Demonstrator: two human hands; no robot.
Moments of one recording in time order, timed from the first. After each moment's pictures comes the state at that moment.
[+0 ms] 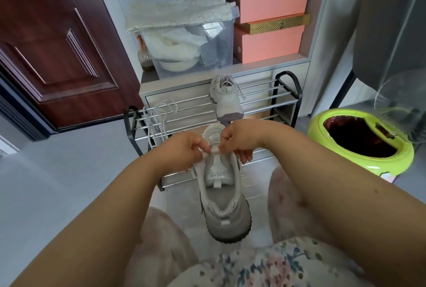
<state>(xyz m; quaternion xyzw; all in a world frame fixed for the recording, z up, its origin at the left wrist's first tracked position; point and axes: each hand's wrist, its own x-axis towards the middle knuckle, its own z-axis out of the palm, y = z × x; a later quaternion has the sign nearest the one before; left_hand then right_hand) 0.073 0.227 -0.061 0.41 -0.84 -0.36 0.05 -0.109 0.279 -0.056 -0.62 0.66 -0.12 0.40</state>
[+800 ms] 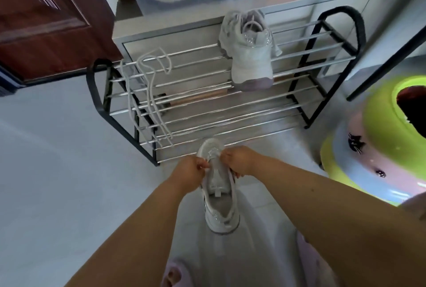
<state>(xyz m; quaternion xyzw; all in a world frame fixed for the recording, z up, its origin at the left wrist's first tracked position) 0.061 0.129 -0.294 0.54 -0.74 -0.40 -0.01 -0.104 0.172 -0.290 -0.58 0.70 -0.06 0.40</state>
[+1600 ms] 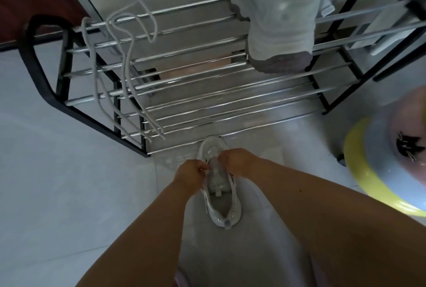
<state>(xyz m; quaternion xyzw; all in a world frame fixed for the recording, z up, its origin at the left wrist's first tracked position) 0.056 0.090 -0.415 0.57 -0.71 -0.42 -0.07 -0.097 0.124 -0.384 -0.60 0.68 0.07 0.41</state>
